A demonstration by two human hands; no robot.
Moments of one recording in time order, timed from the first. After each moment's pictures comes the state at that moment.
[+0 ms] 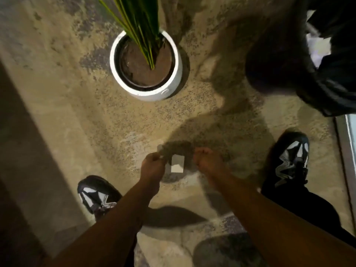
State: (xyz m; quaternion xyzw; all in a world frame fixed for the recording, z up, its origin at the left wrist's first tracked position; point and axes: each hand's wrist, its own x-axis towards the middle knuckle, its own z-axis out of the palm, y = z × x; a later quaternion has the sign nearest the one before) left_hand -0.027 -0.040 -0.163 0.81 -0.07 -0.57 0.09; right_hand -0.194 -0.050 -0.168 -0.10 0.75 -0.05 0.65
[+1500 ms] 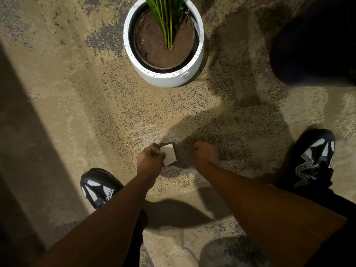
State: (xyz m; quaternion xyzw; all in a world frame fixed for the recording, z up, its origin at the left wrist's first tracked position) left_hand 0.028 -0.002 -0.230 0.83 -0.14 -0.54 0.10; right_hand -0.139 -0.024 -0.257 -0.54 0.71 0.23 0.38
